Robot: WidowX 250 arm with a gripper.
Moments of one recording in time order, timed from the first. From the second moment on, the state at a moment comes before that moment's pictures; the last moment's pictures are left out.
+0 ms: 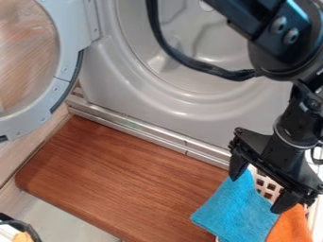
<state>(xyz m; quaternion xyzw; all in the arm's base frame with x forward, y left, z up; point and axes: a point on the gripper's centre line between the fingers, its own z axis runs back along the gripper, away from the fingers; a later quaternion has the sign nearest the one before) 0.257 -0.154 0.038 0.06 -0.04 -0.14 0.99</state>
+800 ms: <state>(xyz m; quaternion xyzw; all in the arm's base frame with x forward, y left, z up) 0.295 -0.225 -0.002 0.03 -0.06 -0.15 0.99</state>
